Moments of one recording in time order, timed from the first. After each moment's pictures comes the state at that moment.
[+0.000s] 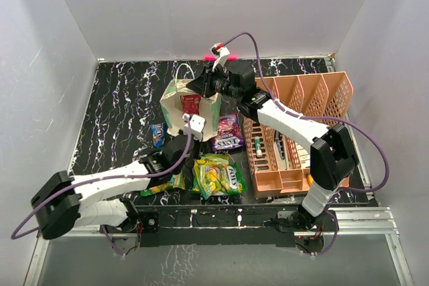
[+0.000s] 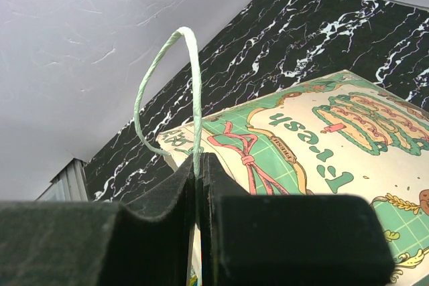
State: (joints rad) left arm -0.98 1.12 0.58 0.12 -0.46 -0.20; right arm 0.64 1.71 1.39 0.24 -0.36 0.46
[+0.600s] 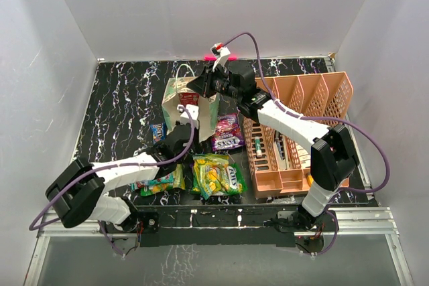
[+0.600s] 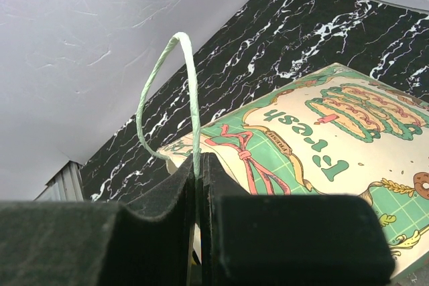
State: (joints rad) left arm -0.86 1.33 0.58 0.38 -0.49 -0.20; right arm 0.64 1.70 1.39 0.23 -0.34 0.45
